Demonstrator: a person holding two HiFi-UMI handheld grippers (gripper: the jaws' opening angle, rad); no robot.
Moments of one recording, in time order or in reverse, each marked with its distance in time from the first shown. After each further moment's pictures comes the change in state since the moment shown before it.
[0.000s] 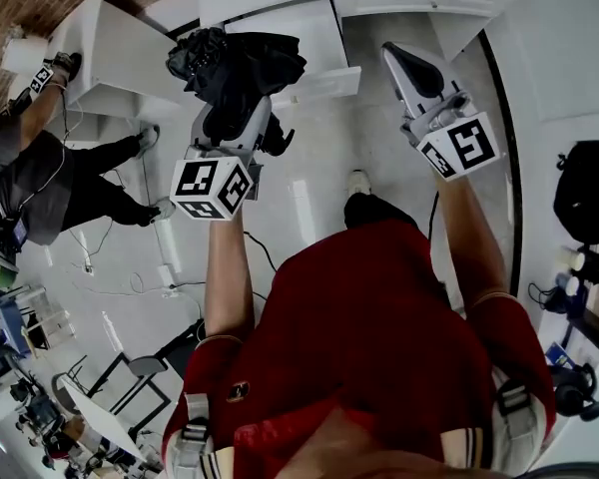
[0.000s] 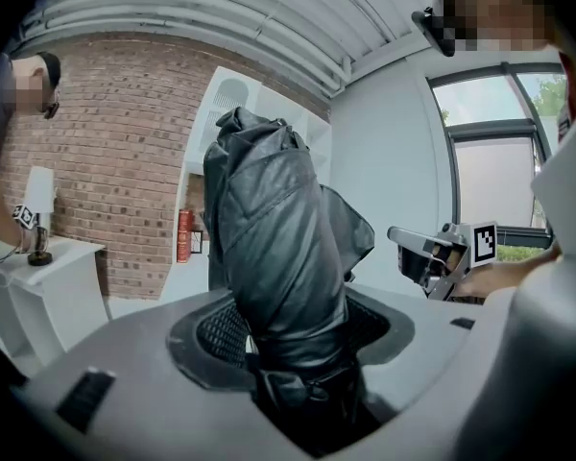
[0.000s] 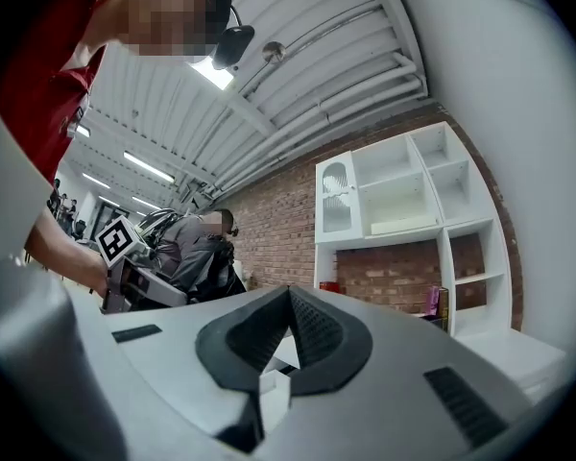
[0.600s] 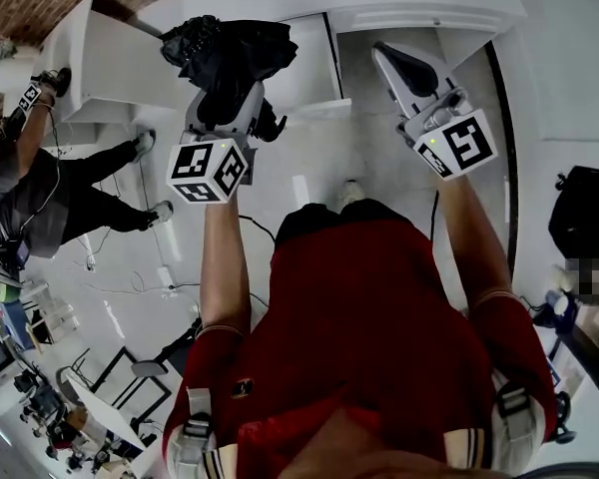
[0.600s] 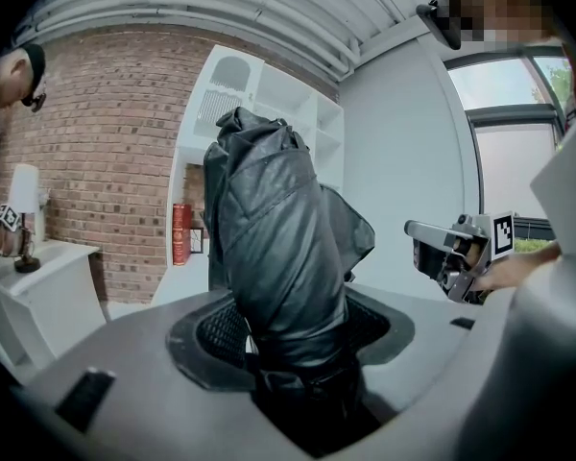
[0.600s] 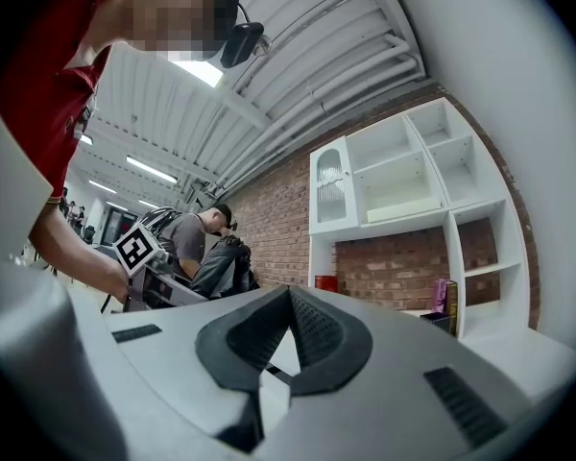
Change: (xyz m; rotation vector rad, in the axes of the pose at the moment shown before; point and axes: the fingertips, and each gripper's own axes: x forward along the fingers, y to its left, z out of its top) left arm 0.145 0.025 0.017 0.016 0.038 0.050; right arm 0.048 -0.111 -0.035 0.025 0.018 0.064
